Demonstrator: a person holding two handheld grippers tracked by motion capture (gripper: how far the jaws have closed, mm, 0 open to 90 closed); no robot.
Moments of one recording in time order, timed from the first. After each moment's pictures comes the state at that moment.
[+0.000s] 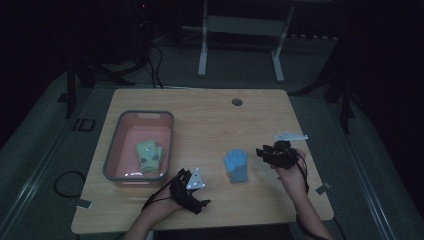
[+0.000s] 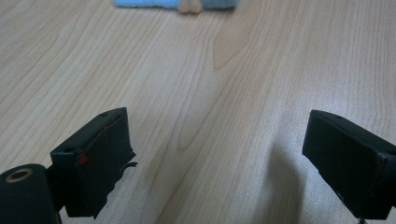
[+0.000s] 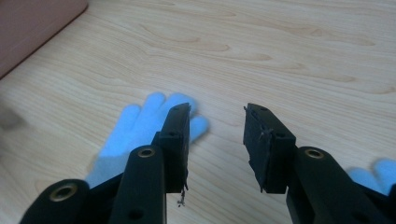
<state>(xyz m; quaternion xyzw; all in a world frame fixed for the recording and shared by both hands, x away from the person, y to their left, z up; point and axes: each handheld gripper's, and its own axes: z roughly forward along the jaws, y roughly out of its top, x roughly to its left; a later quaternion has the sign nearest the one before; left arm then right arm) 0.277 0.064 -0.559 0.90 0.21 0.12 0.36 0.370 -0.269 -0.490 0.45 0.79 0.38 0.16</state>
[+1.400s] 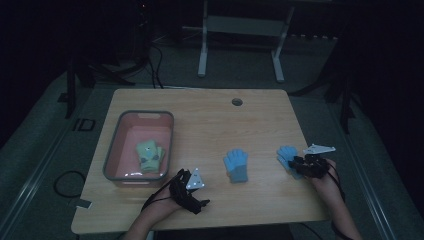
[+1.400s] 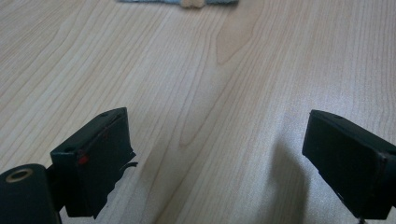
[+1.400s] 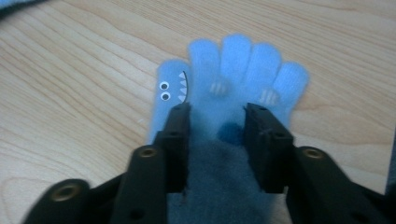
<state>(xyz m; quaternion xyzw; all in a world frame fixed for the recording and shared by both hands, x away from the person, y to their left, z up) 0.278 0.065 -0.562 0.90 0.21 0.12 0.36 0.375 -0.384 -0.546 0.42 0.83 0.31 0.19</state>
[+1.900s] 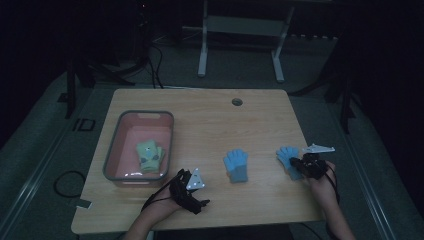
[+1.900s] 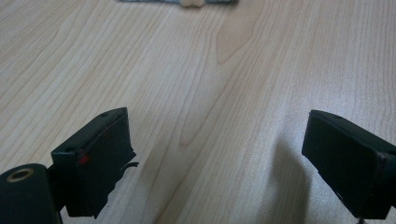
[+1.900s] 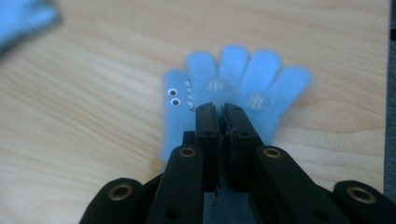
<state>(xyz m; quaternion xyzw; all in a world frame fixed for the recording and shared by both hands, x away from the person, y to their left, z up) 0.277 0.065 -0.562 0.90 0.21 0.13 0.36 0.365 -0.367 -0.533 0.48 0.80 0.31 0.20</state>
